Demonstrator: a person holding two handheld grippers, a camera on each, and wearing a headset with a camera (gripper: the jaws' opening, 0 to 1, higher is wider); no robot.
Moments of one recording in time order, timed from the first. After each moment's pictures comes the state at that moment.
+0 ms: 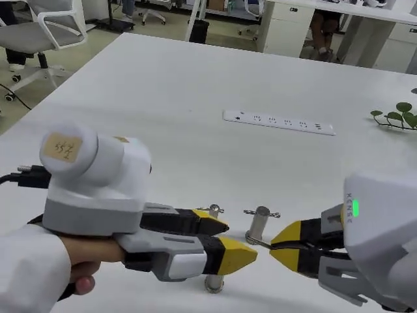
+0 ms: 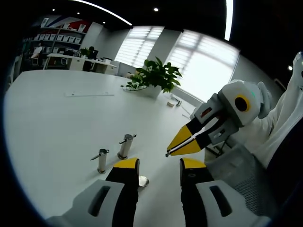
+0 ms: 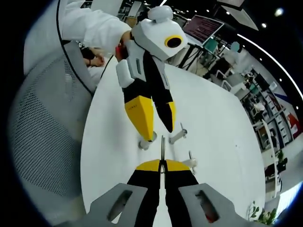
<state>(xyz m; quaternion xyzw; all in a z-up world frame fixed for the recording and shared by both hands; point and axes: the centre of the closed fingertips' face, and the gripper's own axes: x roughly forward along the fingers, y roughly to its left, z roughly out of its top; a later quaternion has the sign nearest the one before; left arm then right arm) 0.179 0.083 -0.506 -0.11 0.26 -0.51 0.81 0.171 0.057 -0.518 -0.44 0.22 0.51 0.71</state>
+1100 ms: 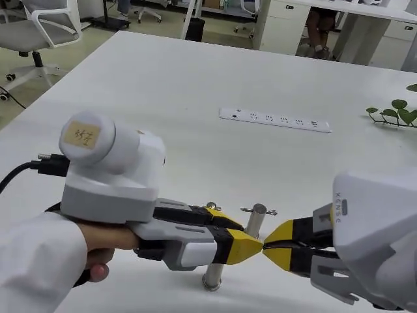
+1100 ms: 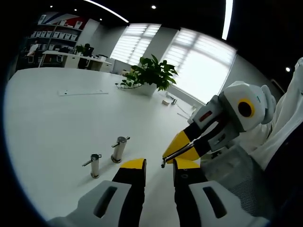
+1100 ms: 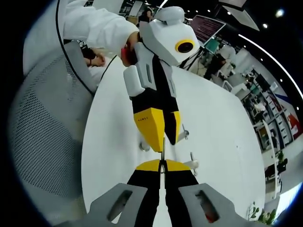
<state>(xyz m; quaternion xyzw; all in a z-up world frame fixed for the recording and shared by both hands) 0.178 0.070 -0.505 -0.11 0.27 -0.53 0.80 0.170 0.060 -0.518 -0.44 0.22 0.51 0.70</state>
